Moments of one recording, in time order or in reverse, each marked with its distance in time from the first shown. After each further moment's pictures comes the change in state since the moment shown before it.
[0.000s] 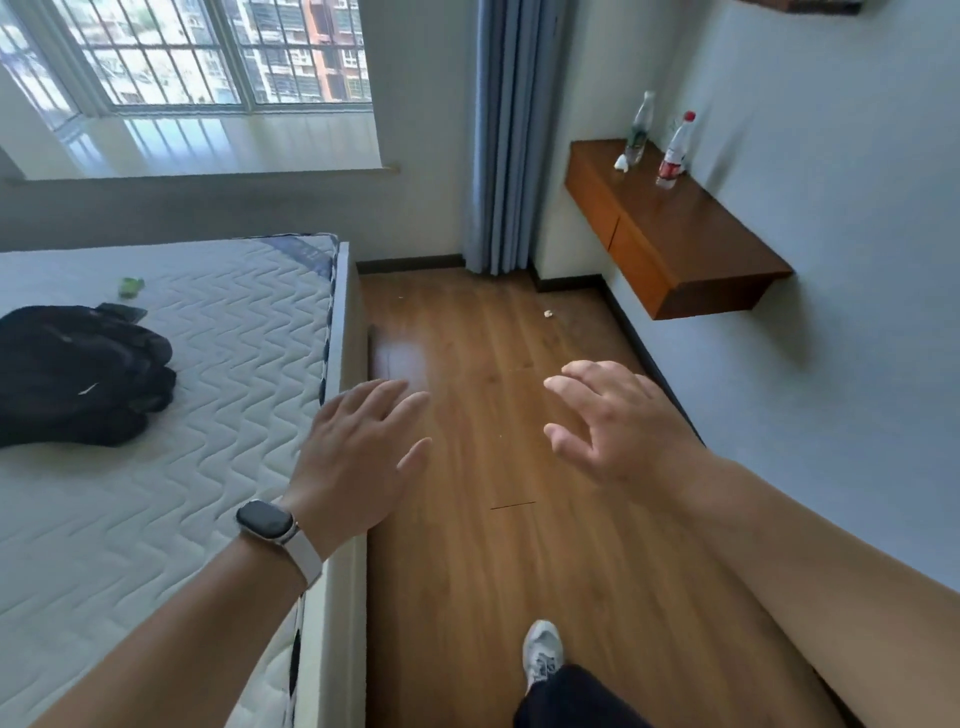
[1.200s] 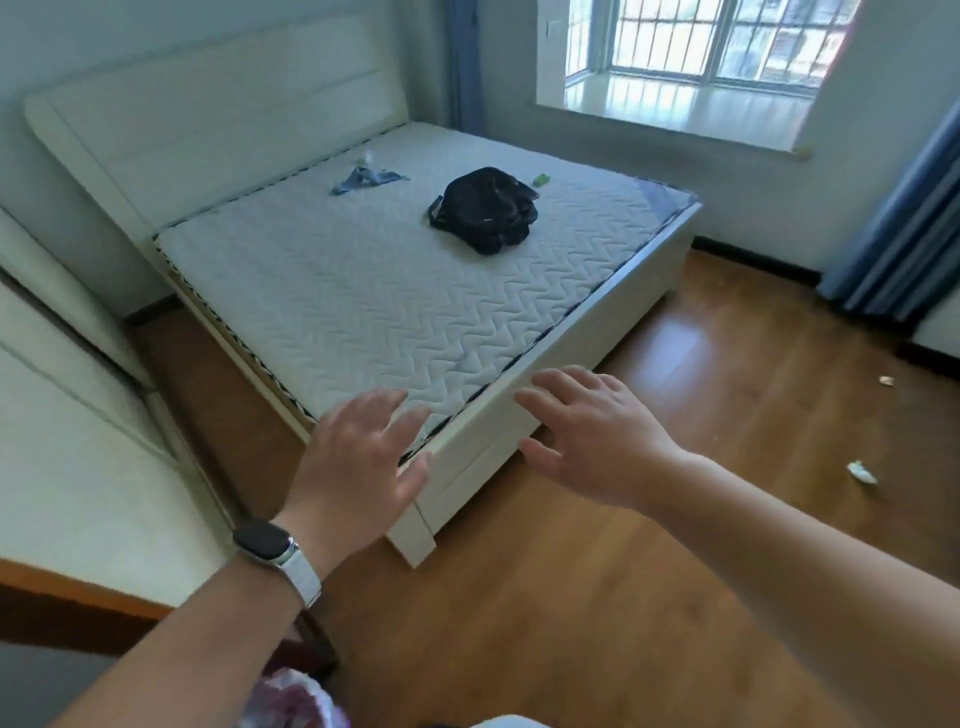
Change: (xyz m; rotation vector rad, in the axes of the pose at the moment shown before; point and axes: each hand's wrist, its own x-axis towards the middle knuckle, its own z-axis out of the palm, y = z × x) left_hand -0.348 0.372 -0.075 0.327 0.069 -0.838; right_hand -0.261 -0.019 -0.027 0.123 -0.160 -1.017
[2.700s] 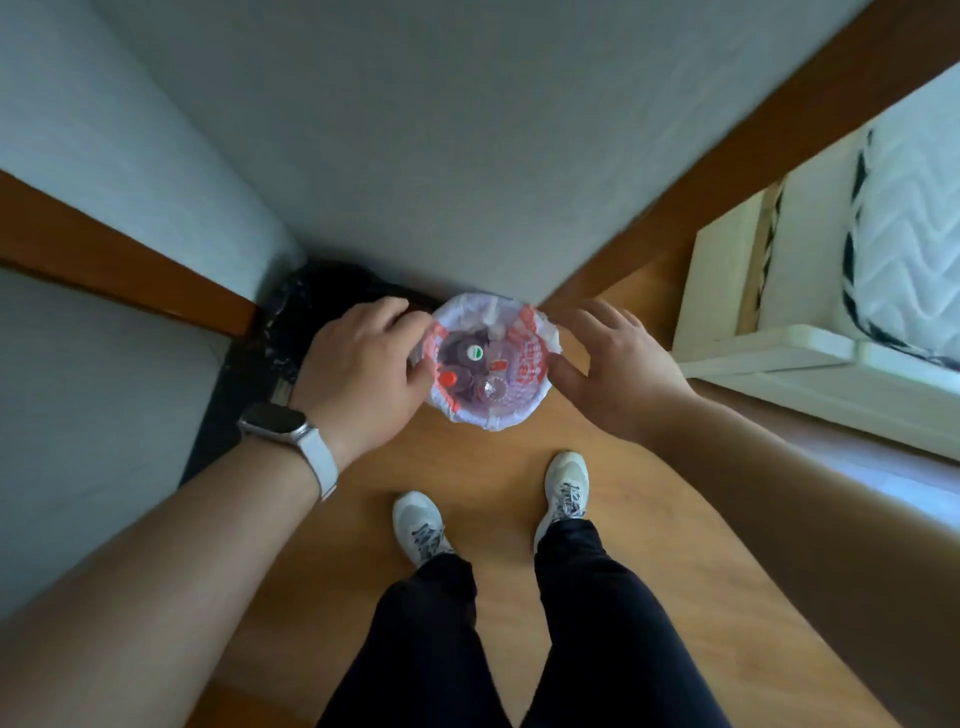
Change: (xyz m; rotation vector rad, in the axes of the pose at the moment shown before) left_hand -0.586 -0.231 0.195 -0.253 -0.151 -1.207; right_hand 0.070 -0.516 0.431 0.155 -0.582 -0.674
